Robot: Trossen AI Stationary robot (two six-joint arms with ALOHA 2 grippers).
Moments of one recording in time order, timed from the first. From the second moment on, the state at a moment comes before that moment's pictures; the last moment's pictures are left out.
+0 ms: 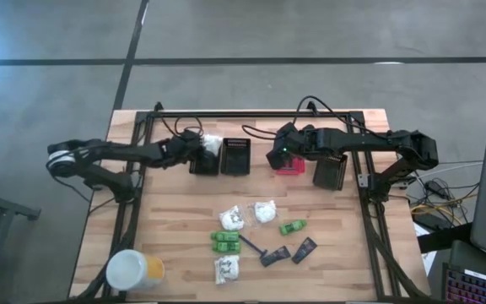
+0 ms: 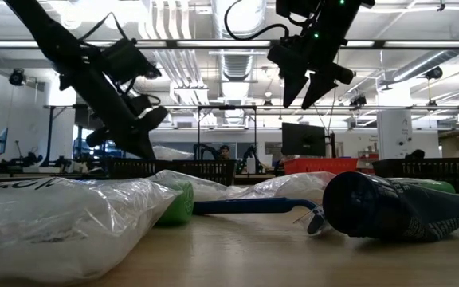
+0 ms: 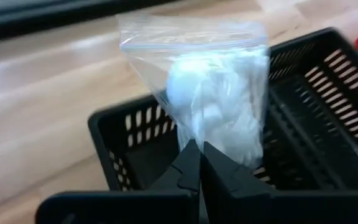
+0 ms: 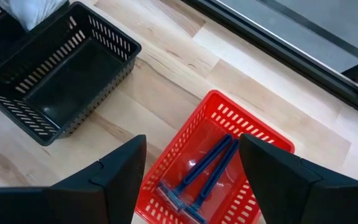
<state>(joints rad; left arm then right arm) 0.41 1.31 0.51 0.05 -0.34 -0.60 -0.16 1.52 1.22 -0.78 0.47 0.68</state>
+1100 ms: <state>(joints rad) 0.32 1.04 0.59 -0.07 0.45 -0.68 -0.16 1.52 1.22 -0.78 0.46 0.62</state>
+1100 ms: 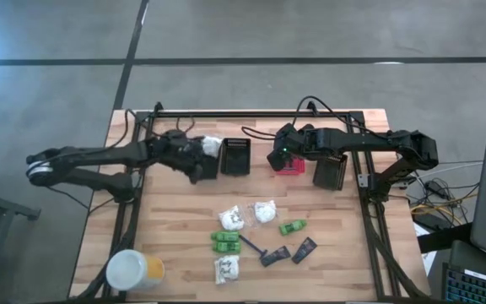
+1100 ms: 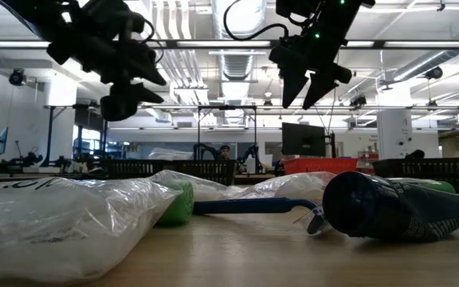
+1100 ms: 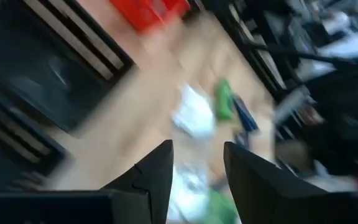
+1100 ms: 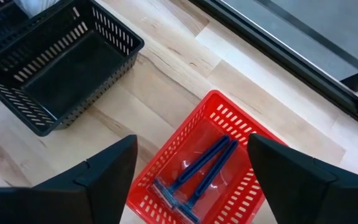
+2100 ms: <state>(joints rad) -0.03 1.57 0.67 0.05 0.32 -0.79 -0.11 1.52 1.22 -0.78 0.41 0.66</state>
